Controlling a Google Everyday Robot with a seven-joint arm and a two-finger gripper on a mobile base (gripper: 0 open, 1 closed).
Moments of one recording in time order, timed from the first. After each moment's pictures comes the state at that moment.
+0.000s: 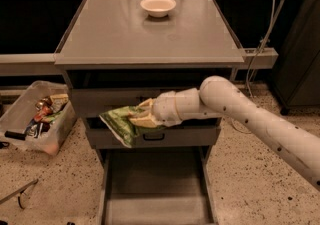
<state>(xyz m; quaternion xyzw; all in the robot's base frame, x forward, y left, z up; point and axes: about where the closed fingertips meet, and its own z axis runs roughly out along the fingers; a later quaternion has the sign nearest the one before) 0.557 0.064 0.718 -0.58 0.60 0.34 0.43</state>
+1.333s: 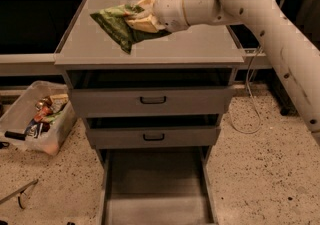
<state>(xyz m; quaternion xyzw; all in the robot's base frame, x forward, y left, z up) 0.658 0.051 0.983 -0.61 0.52 0.20 0.56</state>
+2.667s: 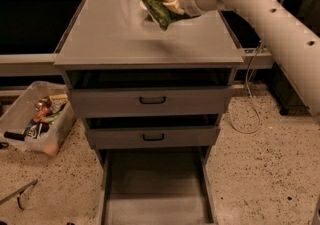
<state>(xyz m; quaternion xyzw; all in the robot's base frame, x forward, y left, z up) 0.789 -0.048 0.977 -0.53 0.63 -0.03 0.56</state>
